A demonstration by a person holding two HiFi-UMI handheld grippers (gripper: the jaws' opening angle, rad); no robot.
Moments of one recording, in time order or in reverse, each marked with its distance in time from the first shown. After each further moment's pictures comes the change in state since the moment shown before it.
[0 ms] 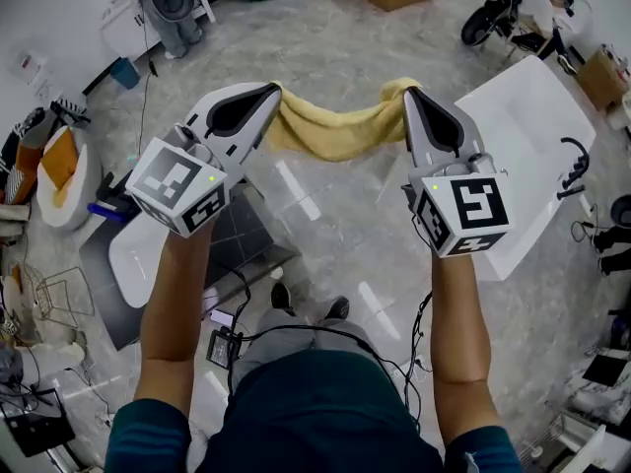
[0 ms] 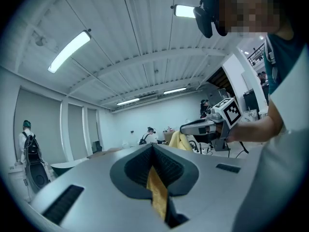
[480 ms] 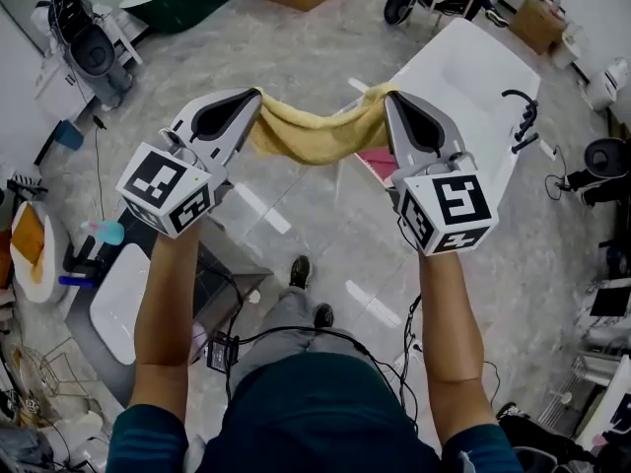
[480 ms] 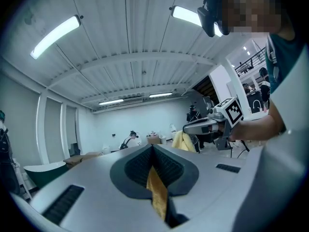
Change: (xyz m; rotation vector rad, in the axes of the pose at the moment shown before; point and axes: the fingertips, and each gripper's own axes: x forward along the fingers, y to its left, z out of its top) left arm 0.127 -0.062 0.013 -0.005 -0.052 -0.217; right arm -0.071 -0.118 -0.017 -0.007 0.056 -0.219
